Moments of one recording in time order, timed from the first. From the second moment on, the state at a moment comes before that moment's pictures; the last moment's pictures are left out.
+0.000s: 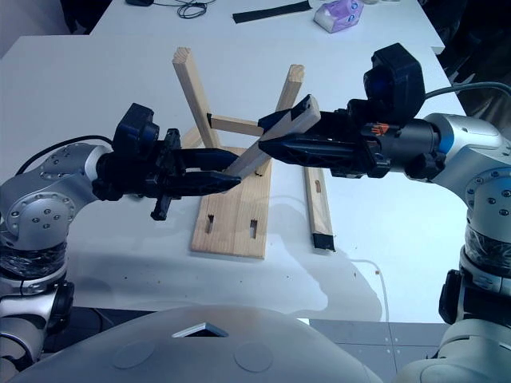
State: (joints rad) left arm -0.30 0.54 -0.04 -0.54 -1.03 0.78 -0.95; right arm -0.36 -0.85 -0.20 -0.47 1.37 0.91 0.92
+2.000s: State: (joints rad) left arm -0.13 0.60 -0.02 -0.55 -0.85 0.67 -0.87; right arm -0.06 -0.99 -0.05 -0.04 0.30 -0.07 1.31
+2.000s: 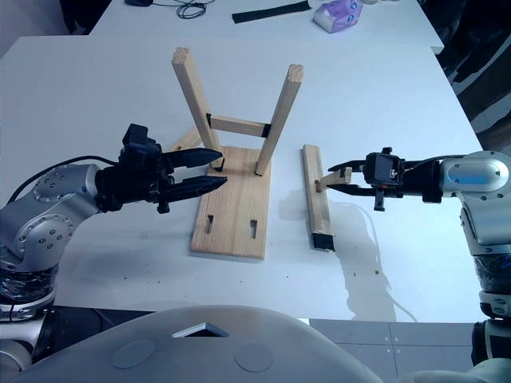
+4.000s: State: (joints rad) left arm -0.17 0.58 -0.04 -0.54 -0.87 0.69 -0.86; right arm -0.12 -1.01 0.11 -0.08 0.39 0.13 1.40
